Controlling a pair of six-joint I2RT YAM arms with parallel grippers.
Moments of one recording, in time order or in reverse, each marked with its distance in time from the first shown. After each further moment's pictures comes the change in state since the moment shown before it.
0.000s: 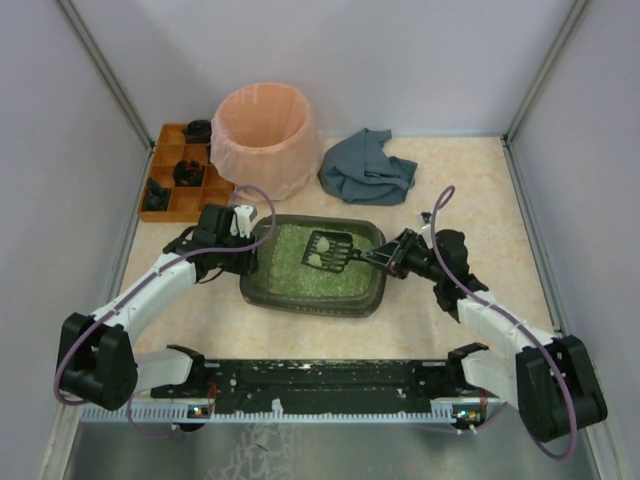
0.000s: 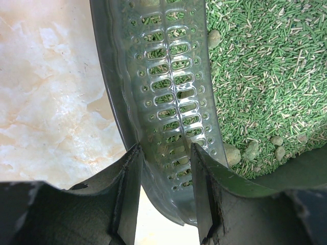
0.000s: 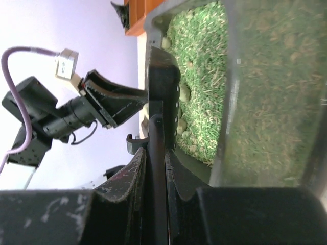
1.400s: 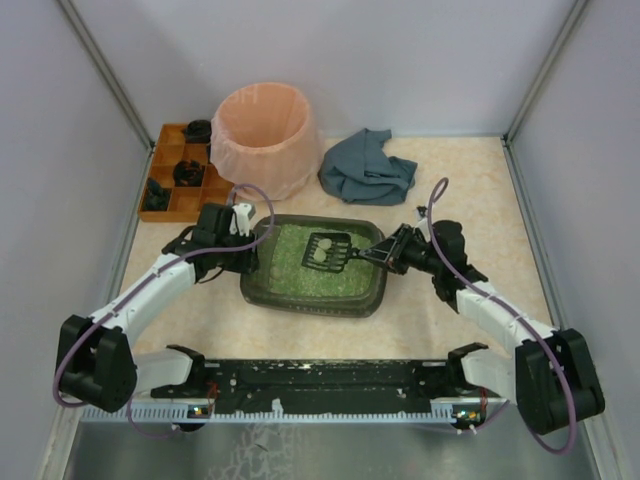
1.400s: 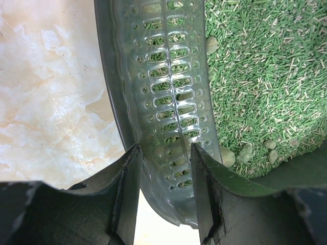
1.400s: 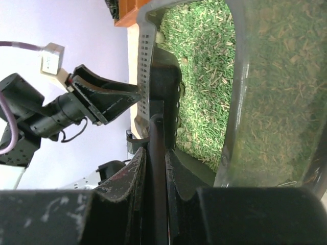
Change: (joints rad) left arm -0.001 -0.008 0.005 0.002 -0.004 -0.033; right arm -0.011 0.006 0.067 -0.111 -0.004 -0.070
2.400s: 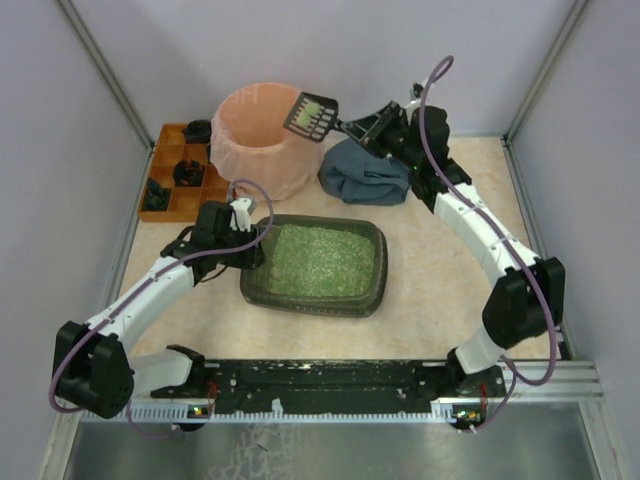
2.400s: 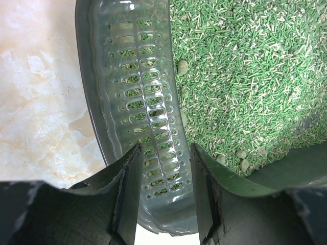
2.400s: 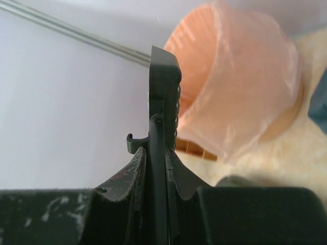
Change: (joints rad) left arm -0.017 -0.037 0.000 0.067 0.034 -0.049; right arm 0.064 0.434 0.917 -0.202 0.311 -0.049
